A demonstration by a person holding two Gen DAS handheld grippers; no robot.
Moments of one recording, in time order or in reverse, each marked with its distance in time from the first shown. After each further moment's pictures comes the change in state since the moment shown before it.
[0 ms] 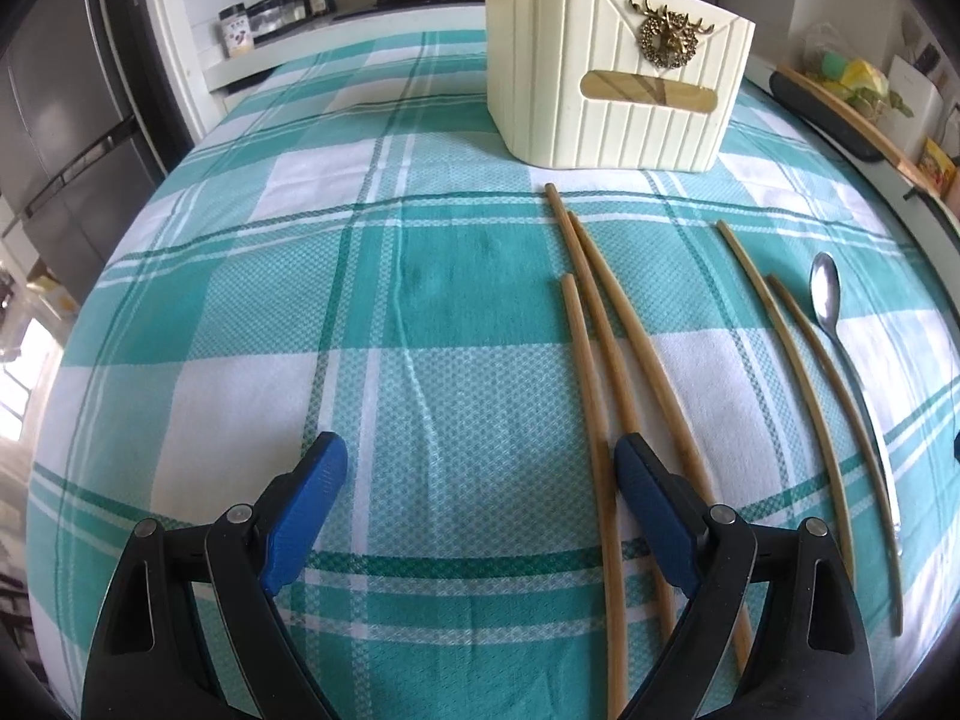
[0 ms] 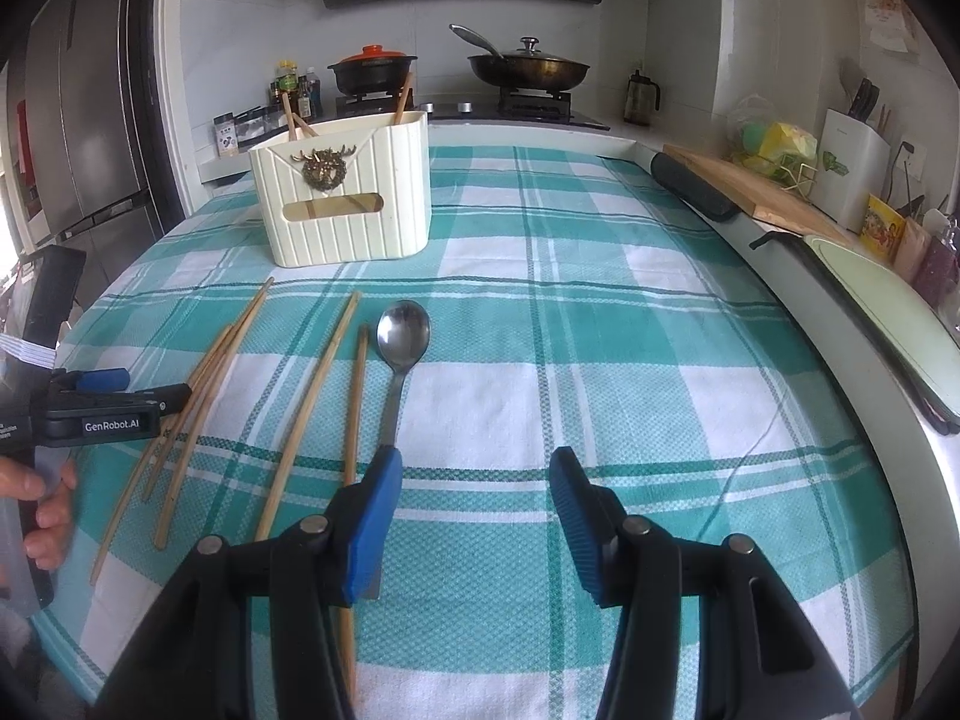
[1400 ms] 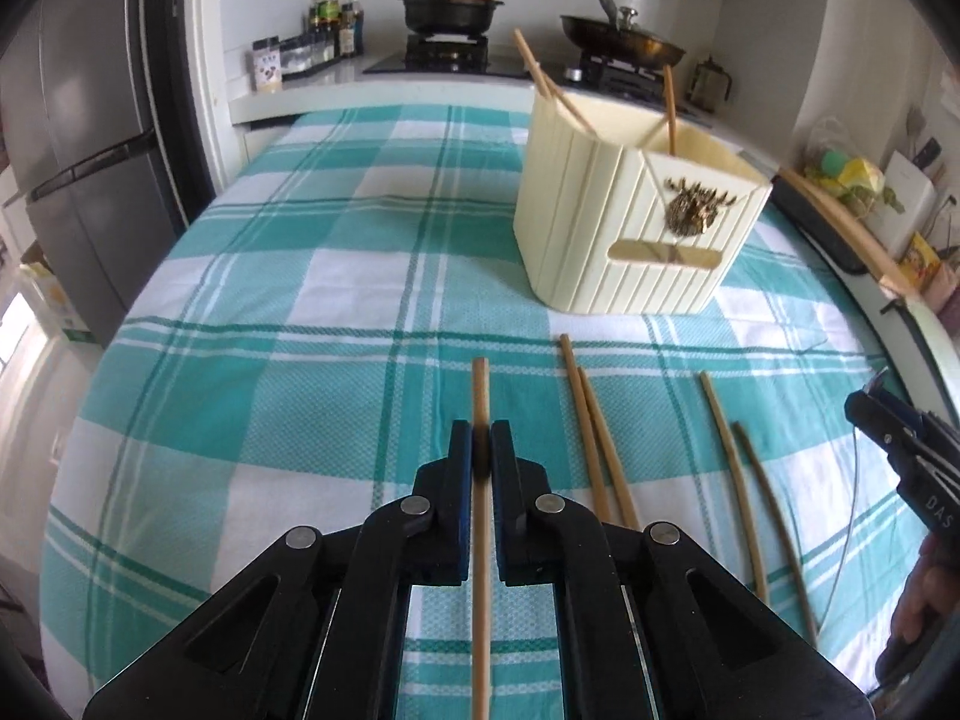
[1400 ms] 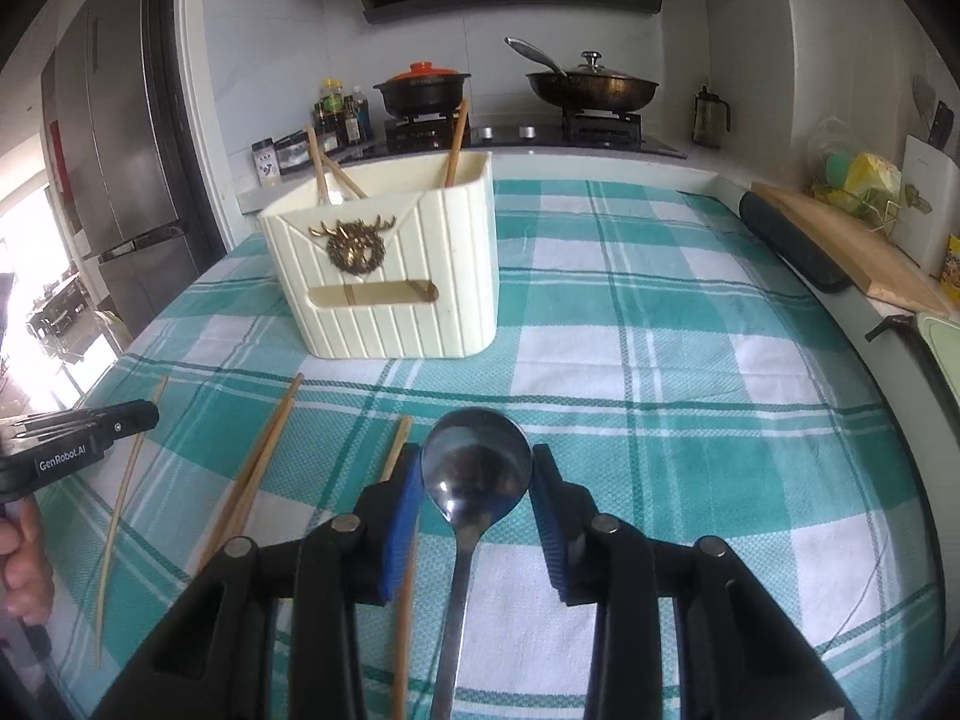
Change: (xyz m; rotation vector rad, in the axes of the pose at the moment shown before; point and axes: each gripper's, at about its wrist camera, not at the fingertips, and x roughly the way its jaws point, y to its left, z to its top) left arm -0.047 0.034 0.047 -0.105 -0.145 -0.074; right arm 0.036 0.014 0.078 -0.028 -0.091 0.135
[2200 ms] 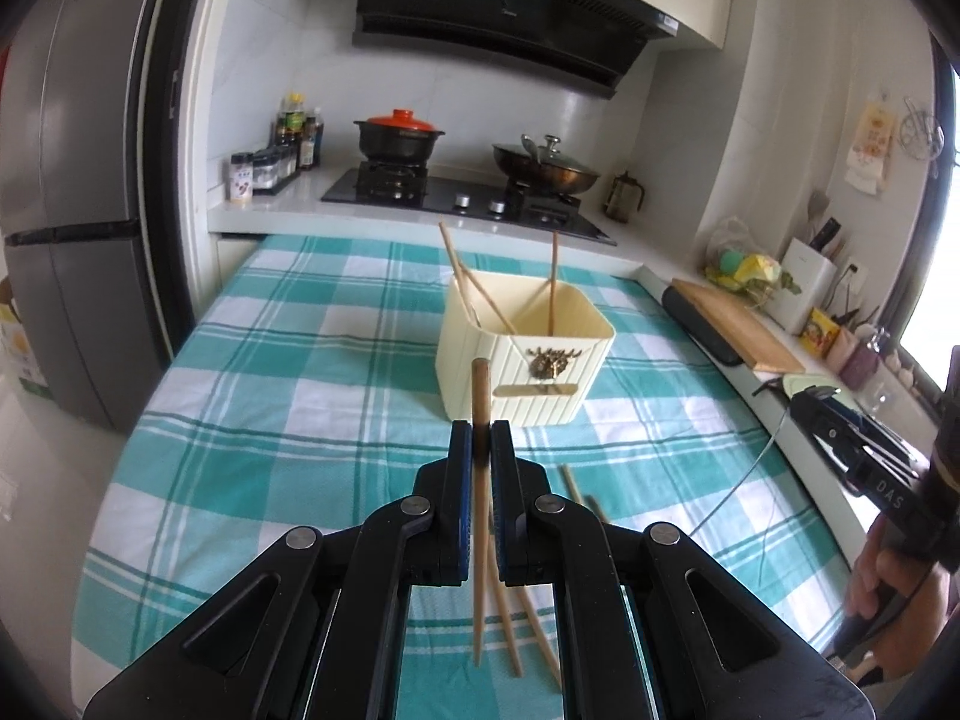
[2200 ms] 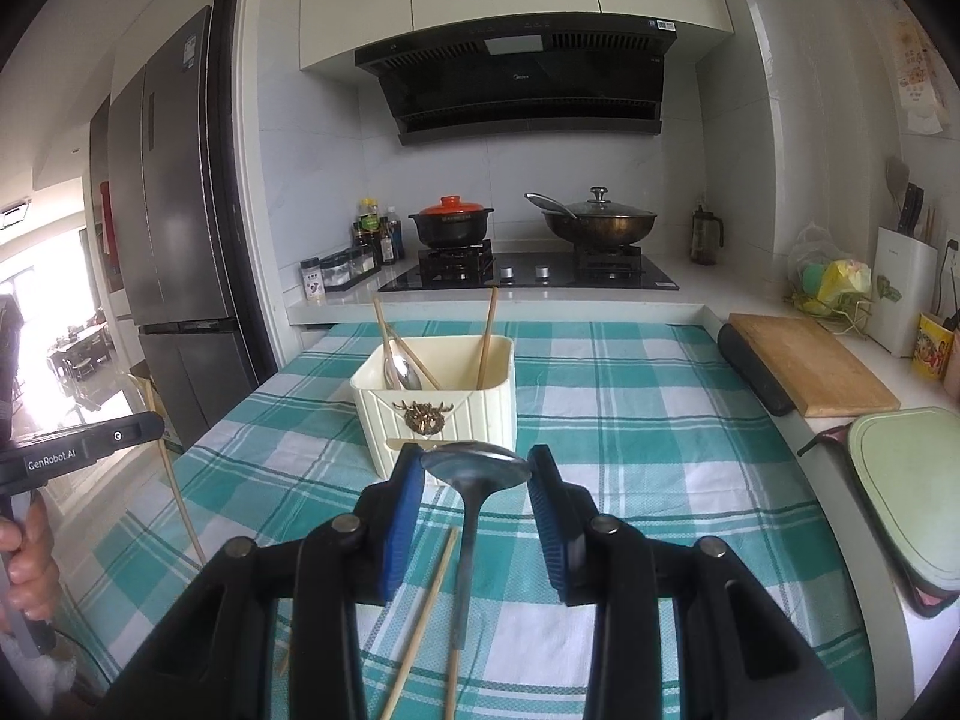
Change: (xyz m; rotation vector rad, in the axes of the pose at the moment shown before) left arm -0.133 -0.001 0.020 0.001 -0.234 -0.179; right arm -0.115 0.009 0.044 -0.023 -0.240 0.039
